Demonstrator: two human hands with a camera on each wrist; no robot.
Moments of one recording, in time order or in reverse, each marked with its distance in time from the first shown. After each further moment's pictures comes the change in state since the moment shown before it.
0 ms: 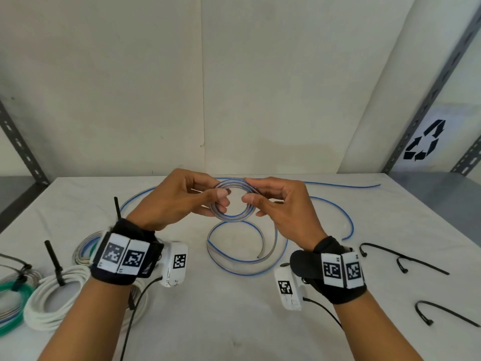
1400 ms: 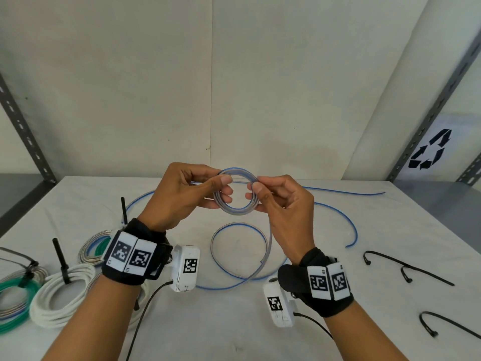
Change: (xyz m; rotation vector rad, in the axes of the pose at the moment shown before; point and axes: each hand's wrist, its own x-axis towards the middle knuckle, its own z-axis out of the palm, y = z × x) left_hand 0.001 0.005 0.004 -0.133 0.237 0.116; right_hand -0.004 -0.007 0.029 0.249 0.246 -0.061
